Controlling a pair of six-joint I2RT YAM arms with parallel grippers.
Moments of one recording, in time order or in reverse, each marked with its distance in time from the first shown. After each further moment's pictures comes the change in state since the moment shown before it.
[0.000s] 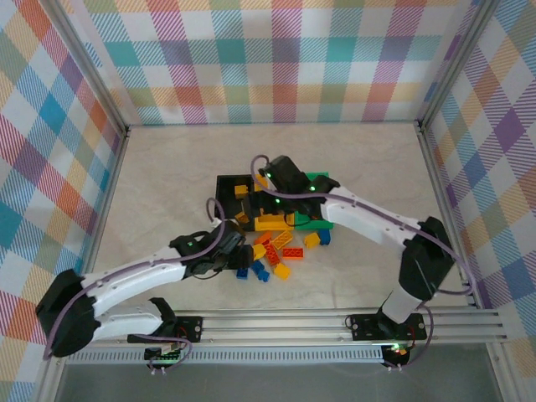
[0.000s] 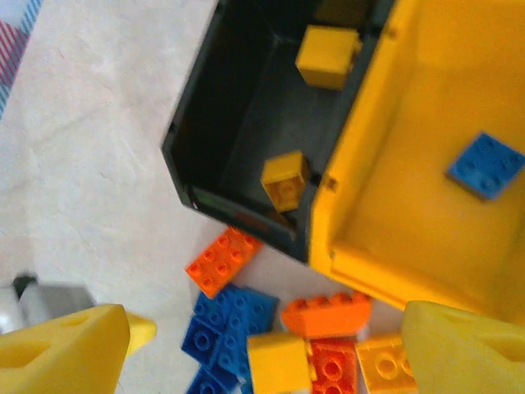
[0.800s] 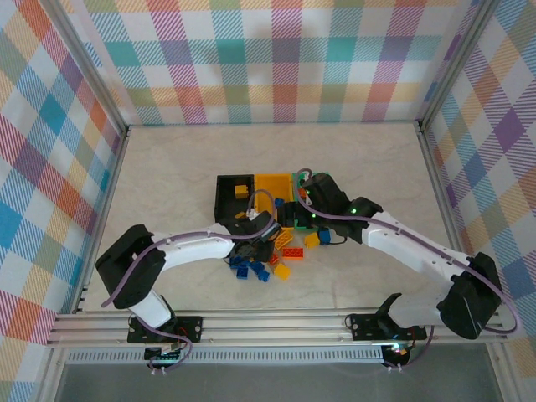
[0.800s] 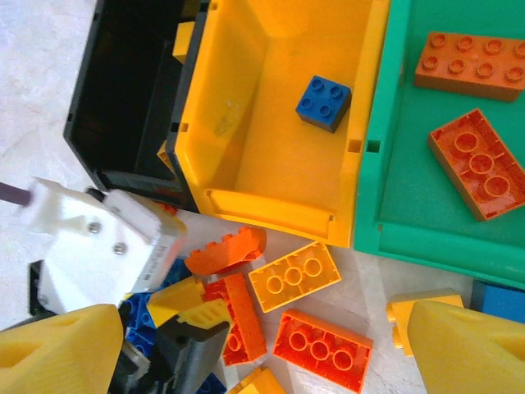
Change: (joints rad) left arm -0.051 0.423 0.245 0.023 -0.091 0.161; right arm -0.070 -0.316 -0.290 0.010 0.085 0.067
